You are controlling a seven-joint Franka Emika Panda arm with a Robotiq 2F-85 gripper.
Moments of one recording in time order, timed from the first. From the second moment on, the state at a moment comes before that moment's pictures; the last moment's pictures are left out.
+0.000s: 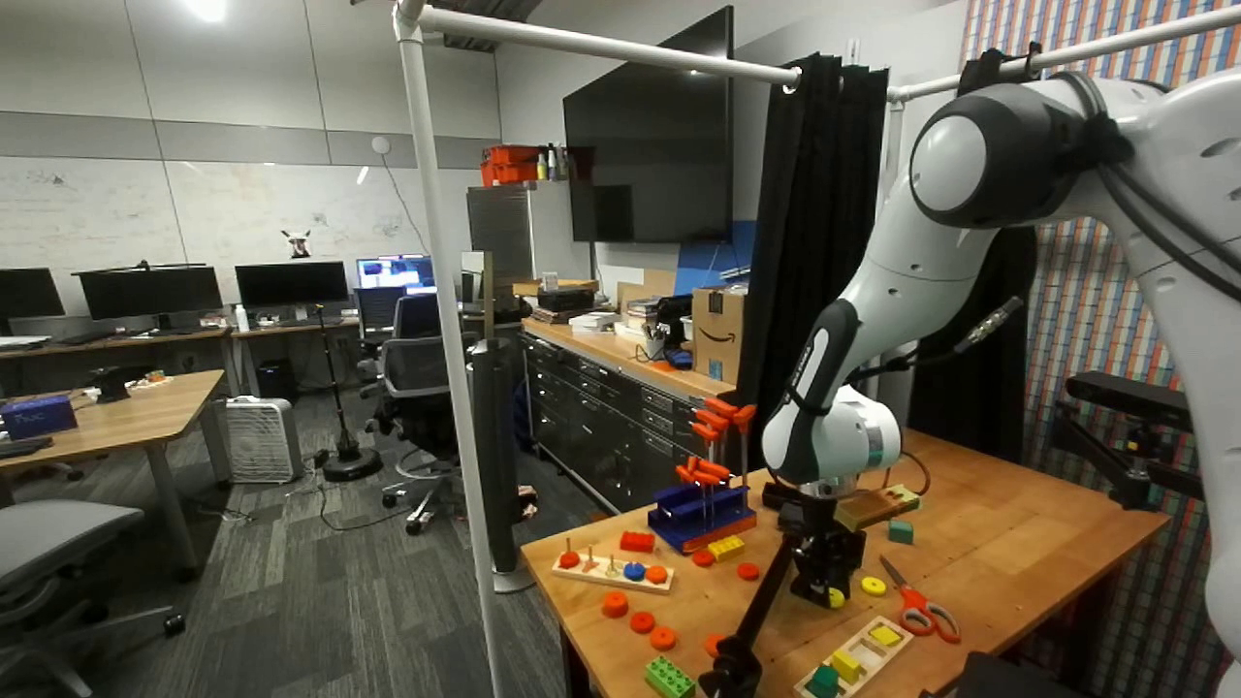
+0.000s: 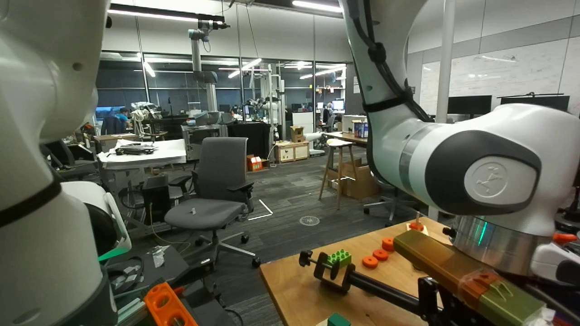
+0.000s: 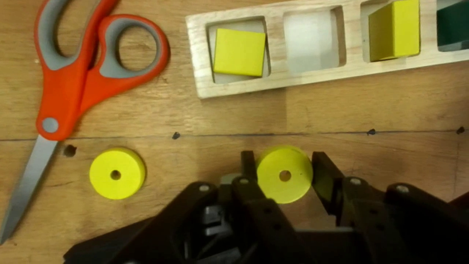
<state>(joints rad) -0.39 0.49 -0.15 -2.30 0.08 2.60 -0.30</state>
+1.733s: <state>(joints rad) -0.22 -0.06 -0.18 -2.46 -0.09 2.21 -0.06</state>
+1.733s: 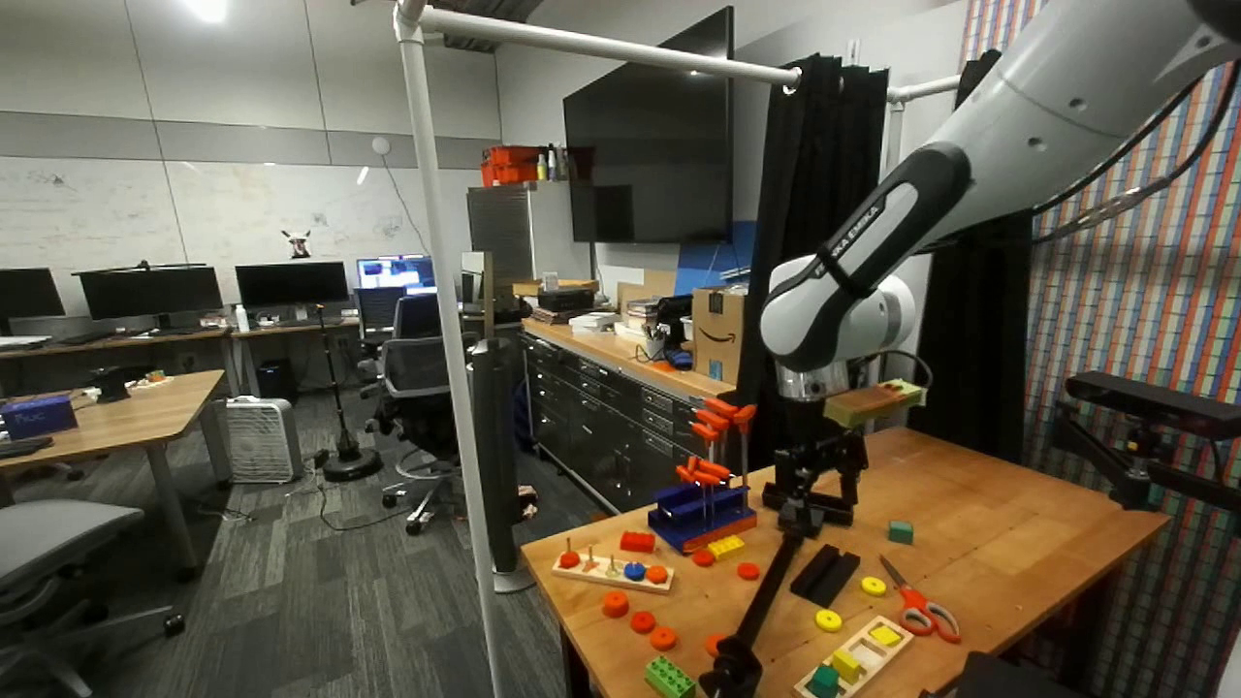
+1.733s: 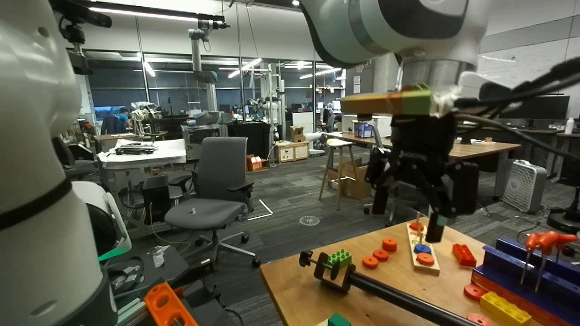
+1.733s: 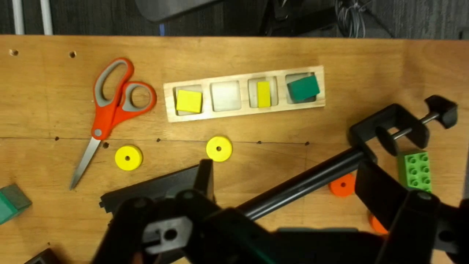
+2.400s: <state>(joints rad) -0.12 -0.58 -0.12 -2.53 -0.12 1.77 -0.24</state>
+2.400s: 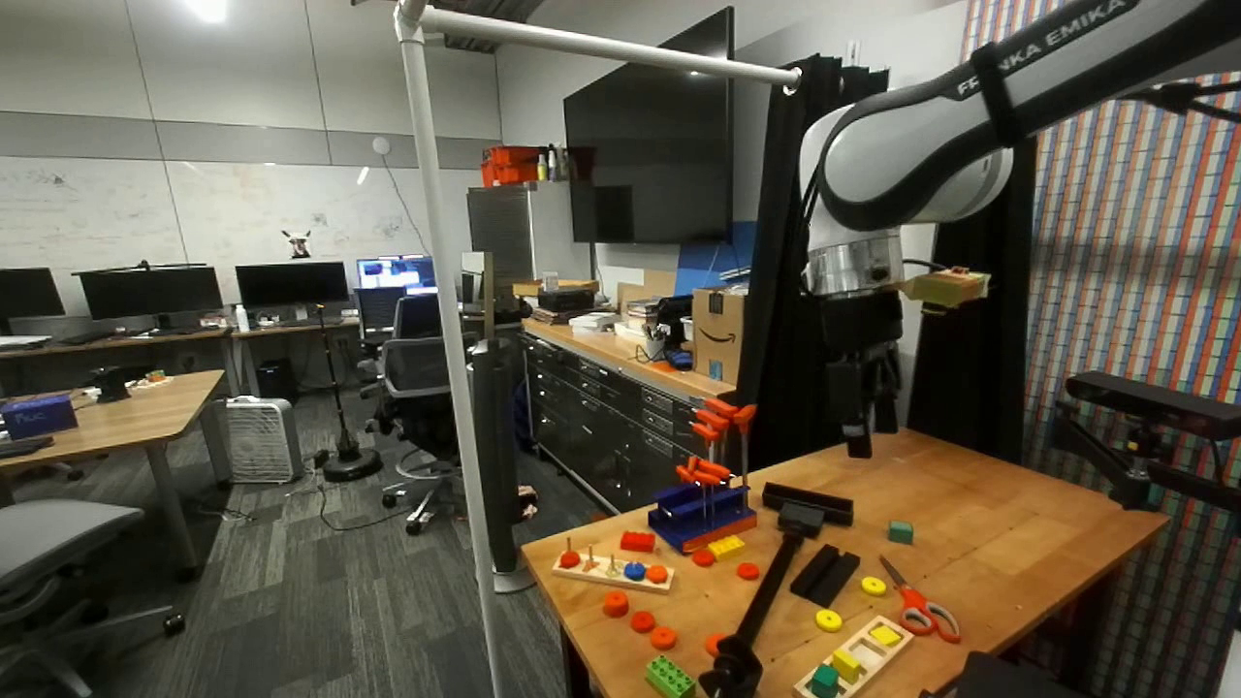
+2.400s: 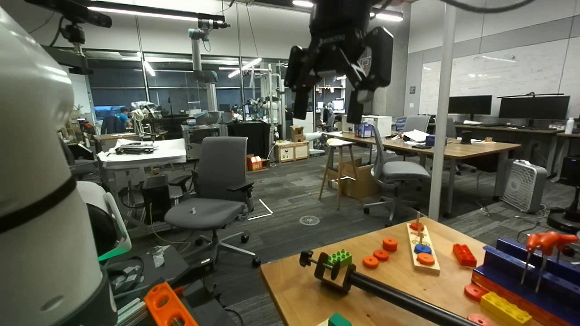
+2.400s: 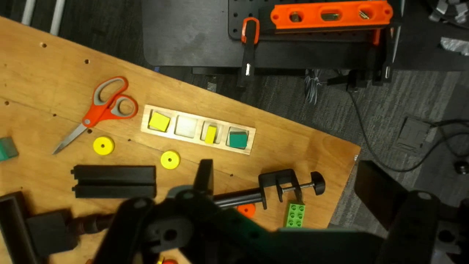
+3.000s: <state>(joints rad) -0.10 -0.76 -0.15 -2.60 -0.22 1.82 -0.37</state>
